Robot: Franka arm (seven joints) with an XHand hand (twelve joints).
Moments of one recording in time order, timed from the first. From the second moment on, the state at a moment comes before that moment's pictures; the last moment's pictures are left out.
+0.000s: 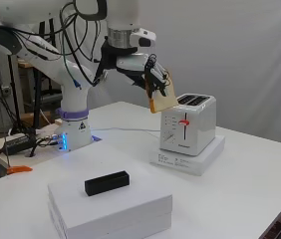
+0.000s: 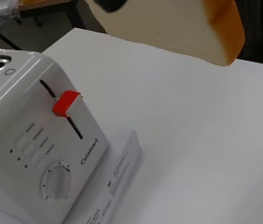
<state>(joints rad) 1.47 -0.88 -1.29 -1.83 -0.66 1.42 -1.17</state>
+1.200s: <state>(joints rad) 2.10 -0.86 -1.51 -1.71 -0.48 1.33 -1.13</state>
